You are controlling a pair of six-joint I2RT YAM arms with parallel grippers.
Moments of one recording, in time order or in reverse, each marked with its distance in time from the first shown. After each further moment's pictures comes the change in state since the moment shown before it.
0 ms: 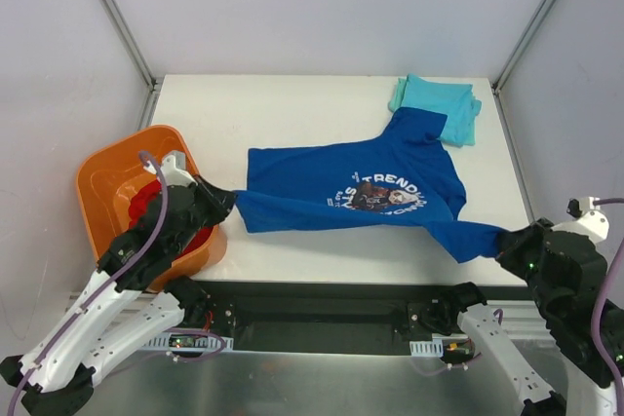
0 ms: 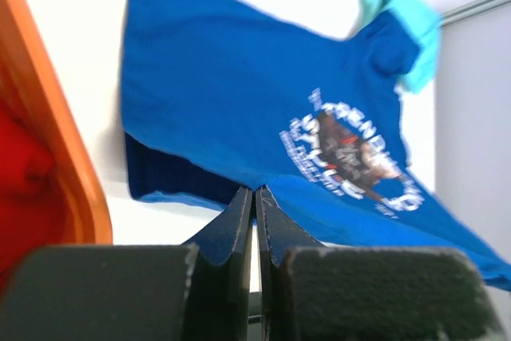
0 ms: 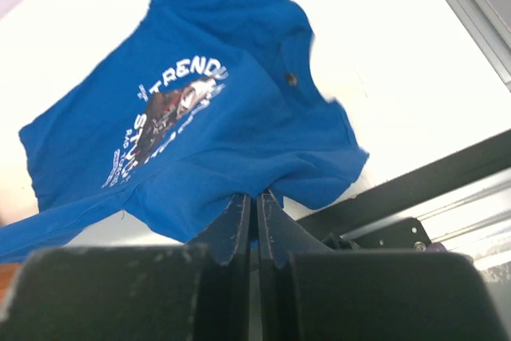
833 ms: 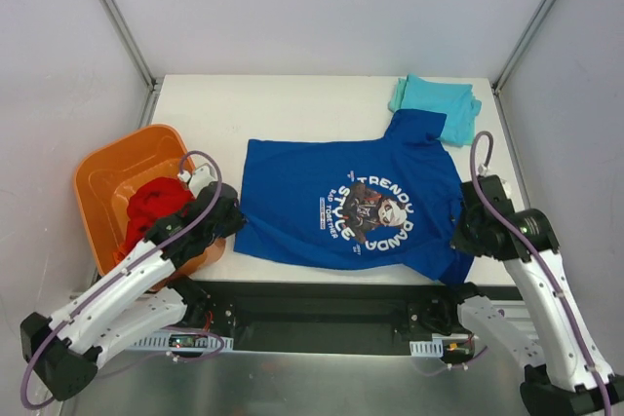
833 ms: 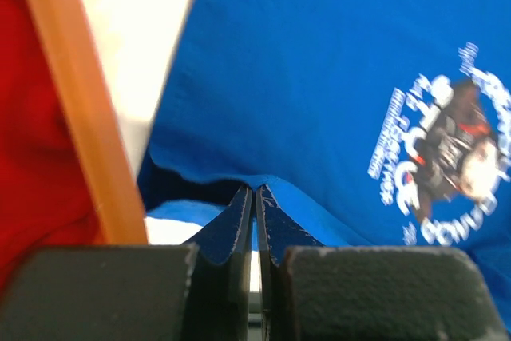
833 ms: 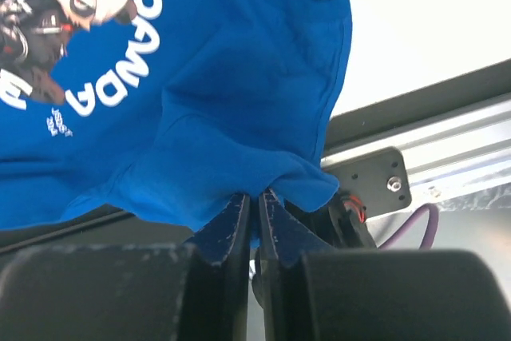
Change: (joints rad) left arm 0.001 0.179 -0.149 -0.002 -0.012 -0.072; right arm 0.000 0.300 -0.304 0.019 -0.175 -0.078
